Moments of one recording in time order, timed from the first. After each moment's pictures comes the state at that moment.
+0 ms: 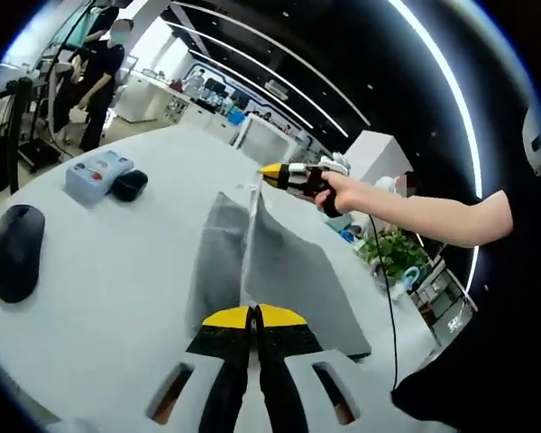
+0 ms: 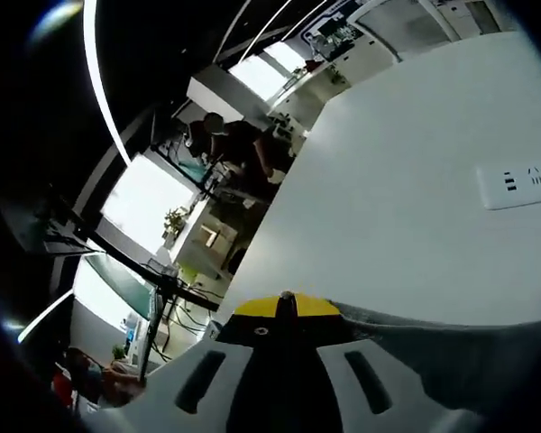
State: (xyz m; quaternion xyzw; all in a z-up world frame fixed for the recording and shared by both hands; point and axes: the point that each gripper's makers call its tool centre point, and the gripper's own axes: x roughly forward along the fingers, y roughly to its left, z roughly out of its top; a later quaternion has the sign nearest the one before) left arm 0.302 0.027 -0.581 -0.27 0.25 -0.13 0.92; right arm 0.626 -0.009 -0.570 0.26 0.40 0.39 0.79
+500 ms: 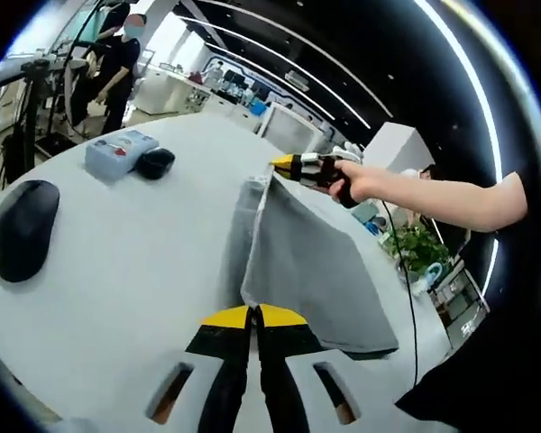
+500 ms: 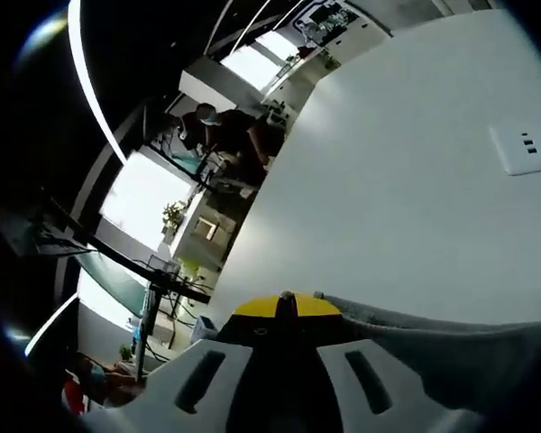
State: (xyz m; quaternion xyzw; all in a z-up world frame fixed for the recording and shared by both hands) left arm 0.305 0.044 -0.620 -0.28 0.28 -0.08 0.91; right arm 0.626 0.009 -0.611 0.27 0.43 0.39 0.77
